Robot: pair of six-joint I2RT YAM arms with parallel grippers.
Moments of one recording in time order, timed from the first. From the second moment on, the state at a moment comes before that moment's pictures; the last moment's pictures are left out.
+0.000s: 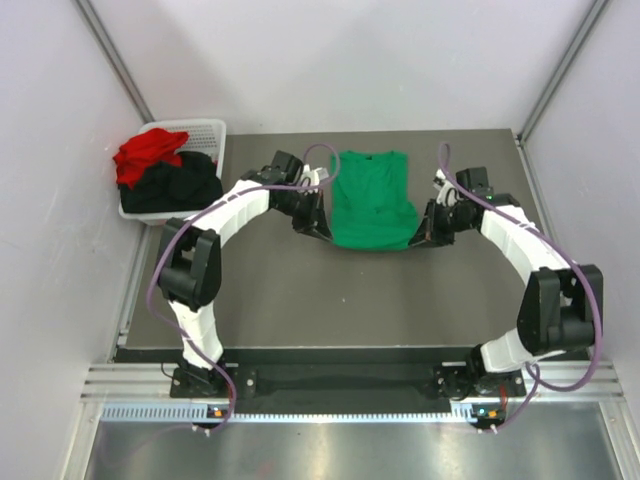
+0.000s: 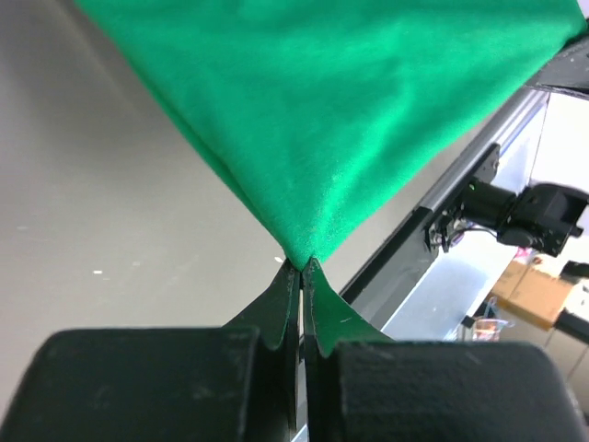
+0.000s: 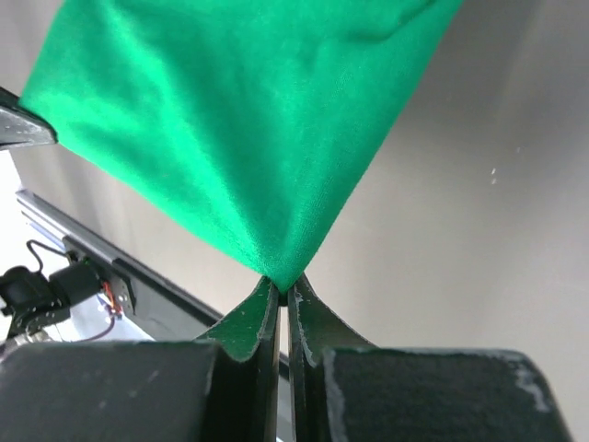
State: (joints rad) left arm -0.40 1.91 1.49 -0.69 0.72 -0.32; right arm 0.12 1.51 1.08 -0.66 -0.55 0.31
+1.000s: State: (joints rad) left arm -0.41 1.97 1.69 -0.68 0.66 -0.31; right arm 0.03 1.70 1.34 -0.67 -0.54 0.28
